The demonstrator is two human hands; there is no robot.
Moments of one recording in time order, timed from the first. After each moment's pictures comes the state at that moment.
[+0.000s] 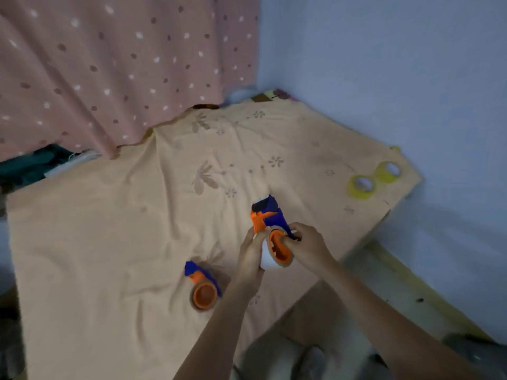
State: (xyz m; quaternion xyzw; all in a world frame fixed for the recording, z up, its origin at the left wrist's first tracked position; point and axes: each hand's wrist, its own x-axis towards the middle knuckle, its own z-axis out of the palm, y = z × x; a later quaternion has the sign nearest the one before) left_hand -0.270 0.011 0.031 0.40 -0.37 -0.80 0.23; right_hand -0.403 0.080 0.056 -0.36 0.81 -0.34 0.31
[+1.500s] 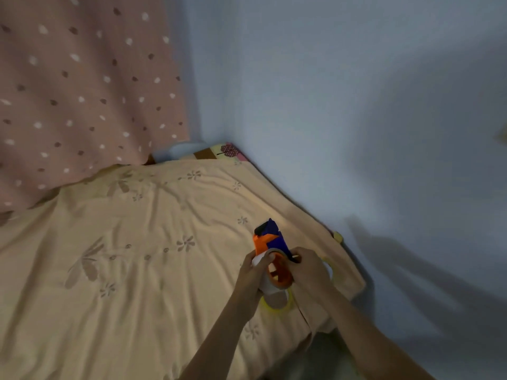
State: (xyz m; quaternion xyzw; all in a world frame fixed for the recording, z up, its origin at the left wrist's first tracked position) left_hand -0.783 -0.035 0.017 0.45 -0.35 -0.78 0.26; right_hand -0.906 0.027 0.073 -0.34 0.84 -0.30 0.31
